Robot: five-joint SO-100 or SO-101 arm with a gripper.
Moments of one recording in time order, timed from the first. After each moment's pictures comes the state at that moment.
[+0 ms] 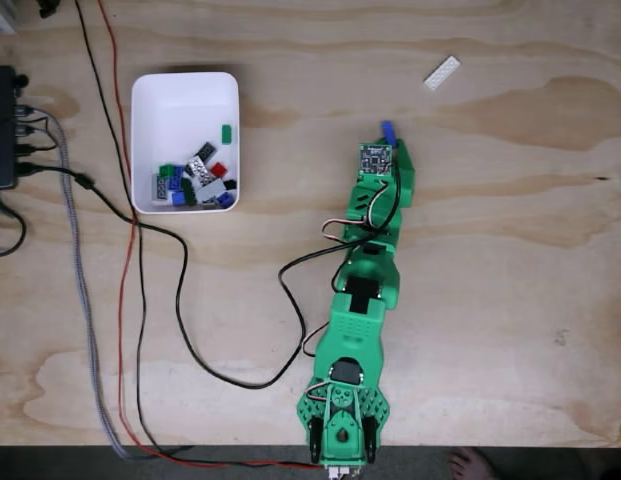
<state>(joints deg) 10.1 64.4 125.1 -34.8 -98.1</state>
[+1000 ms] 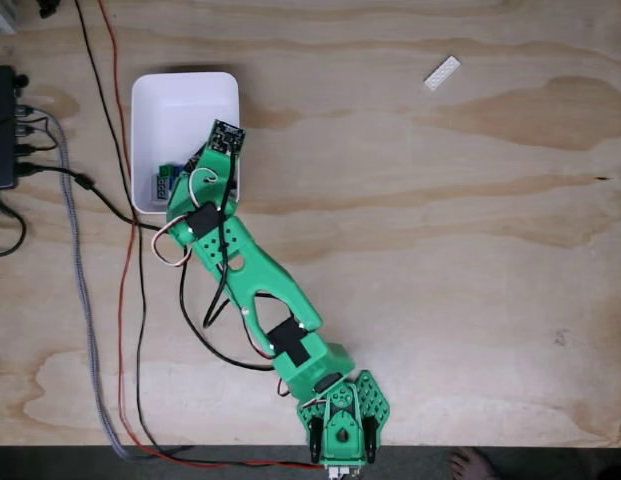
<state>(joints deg) -36.0 81.7 78.5 61.0 -29.1</state>
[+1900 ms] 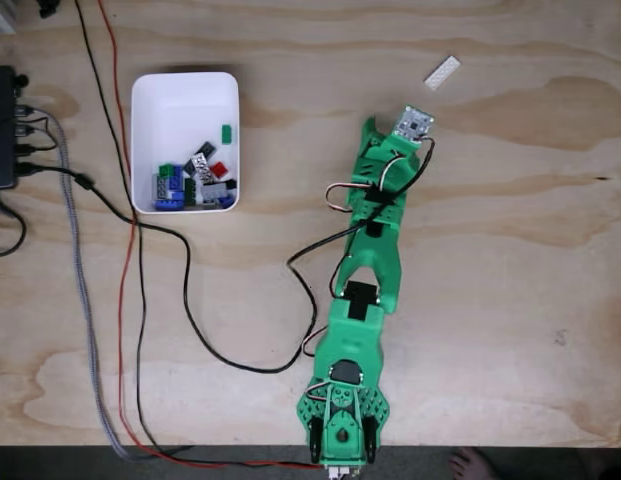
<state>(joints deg) 10.0 63.3 101.1 -1.0 -72.9</state>
